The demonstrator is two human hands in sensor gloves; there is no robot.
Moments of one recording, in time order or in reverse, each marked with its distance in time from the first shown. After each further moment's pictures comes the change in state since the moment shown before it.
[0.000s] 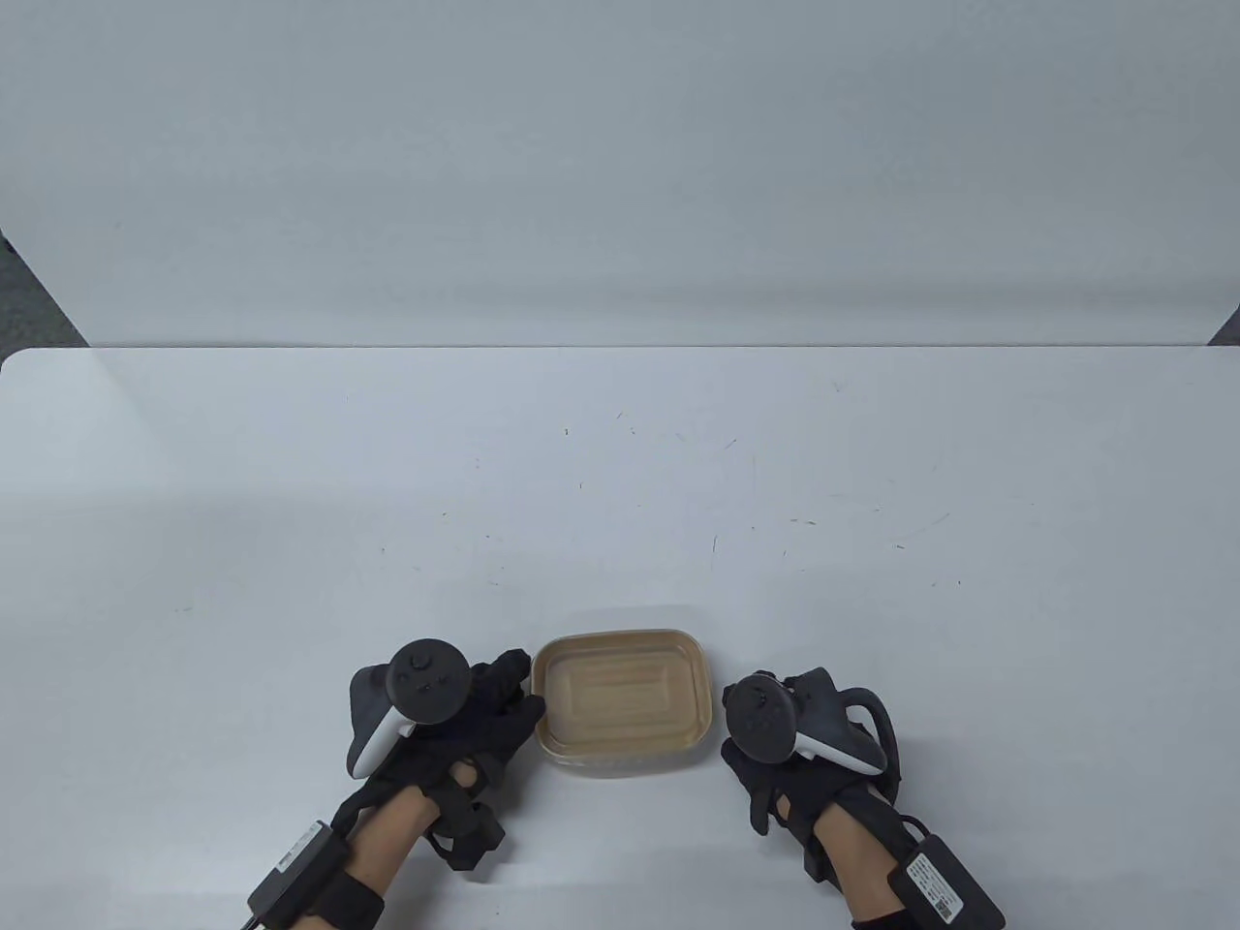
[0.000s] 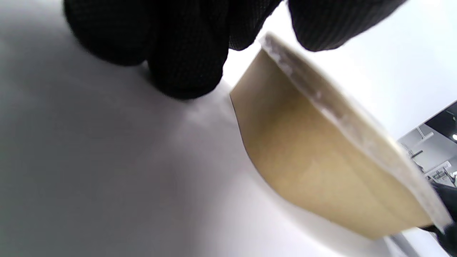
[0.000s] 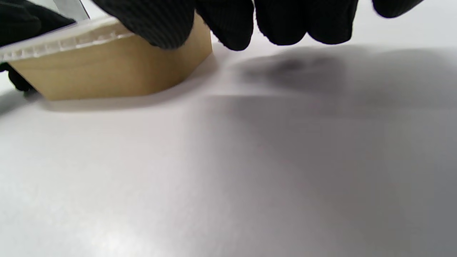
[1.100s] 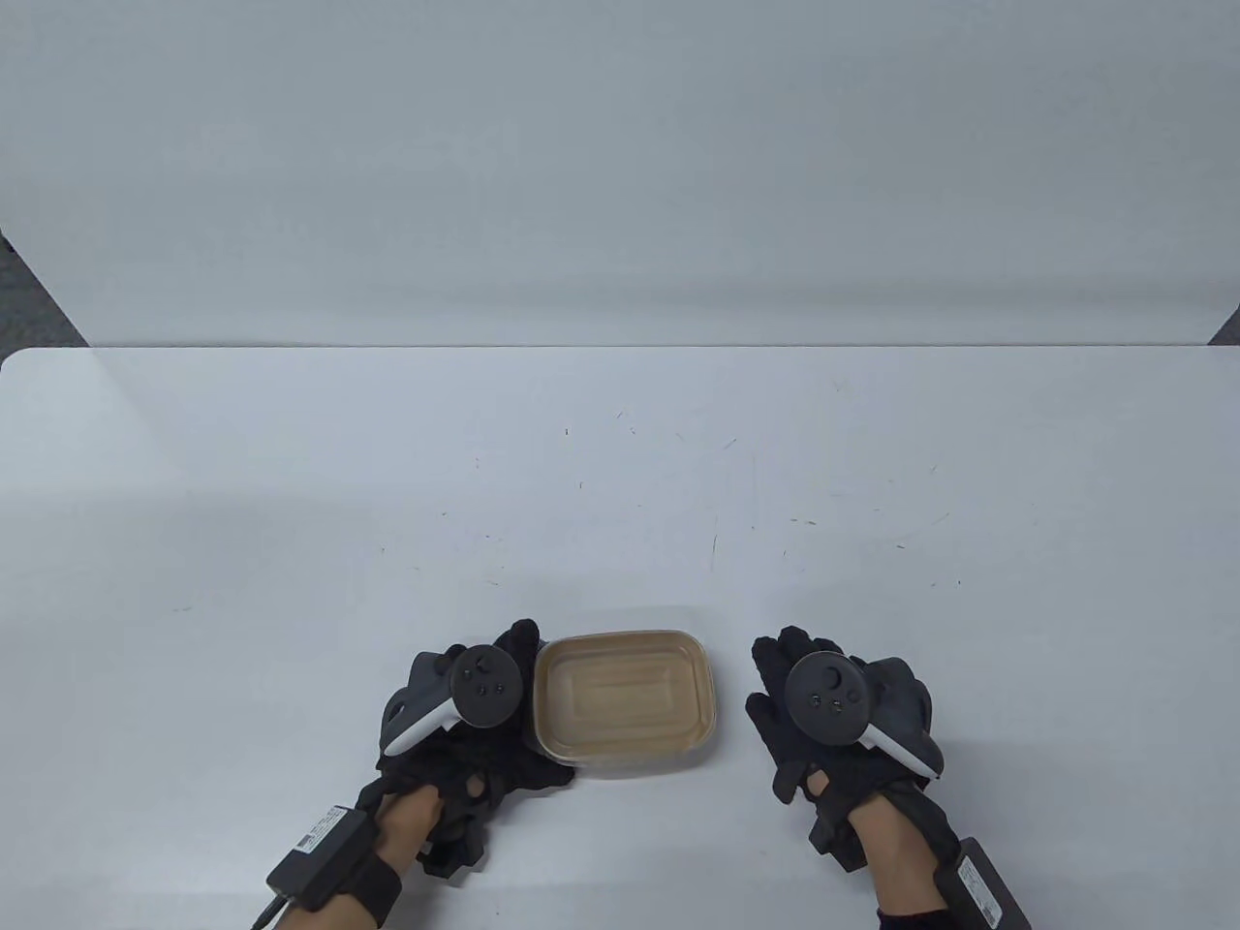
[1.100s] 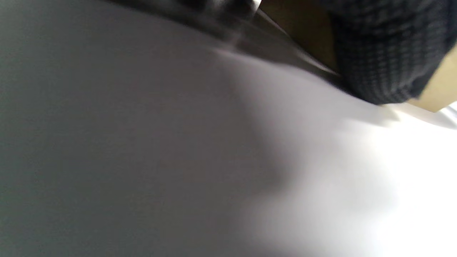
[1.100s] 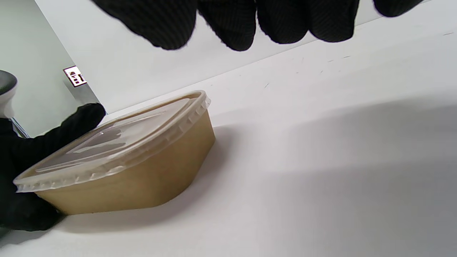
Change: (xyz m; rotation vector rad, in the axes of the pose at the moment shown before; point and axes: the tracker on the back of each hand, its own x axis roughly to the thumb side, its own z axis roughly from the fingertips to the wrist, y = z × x) left_hand 0.005 -0.032 -0.017 -0.262 -0.038 -0.339; right_hand -0.022 -0.034 0.016 -0.232 0.007 -0.185
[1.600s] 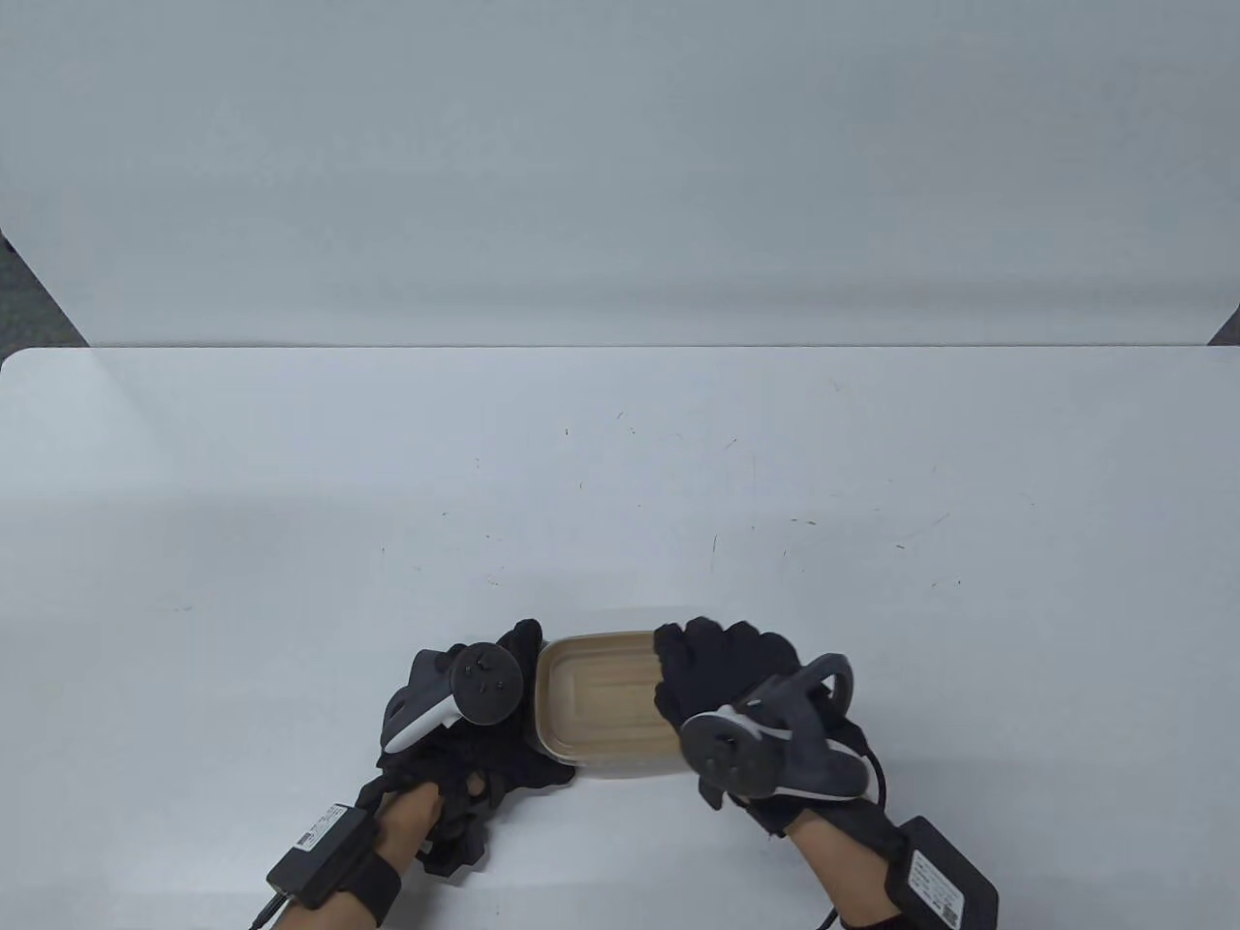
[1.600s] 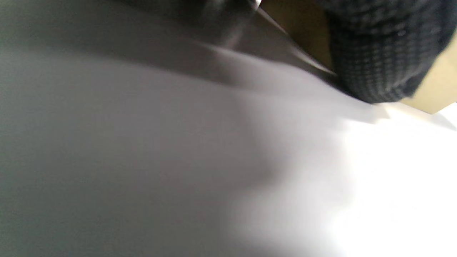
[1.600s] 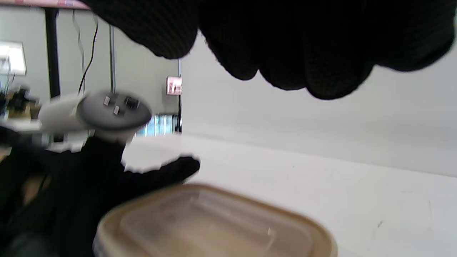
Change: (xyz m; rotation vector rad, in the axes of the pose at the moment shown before) left_hand 0.000 0.001 0.001 -0.015 -0.003 0.013; right_hand 0.129 -0.012 0.004 -0.157 -0.404 0.417
